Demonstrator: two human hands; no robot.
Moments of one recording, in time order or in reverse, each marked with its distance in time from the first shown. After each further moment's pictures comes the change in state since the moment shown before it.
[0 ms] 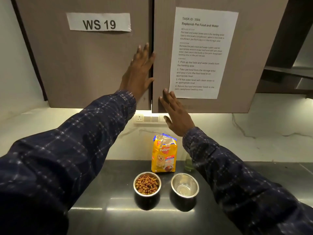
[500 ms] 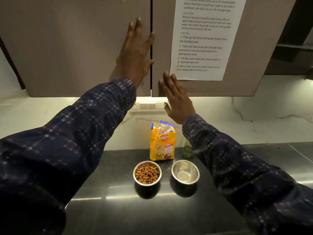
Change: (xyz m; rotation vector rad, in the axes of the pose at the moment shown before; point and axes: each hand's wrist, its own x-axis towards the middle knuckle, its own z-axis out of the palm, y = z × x) left_hand -0.002 -0.009 0.032 0.012 0.065 -0.042; right_hand 0.009 0.006 0.029 -0.140 -0.022 0.049
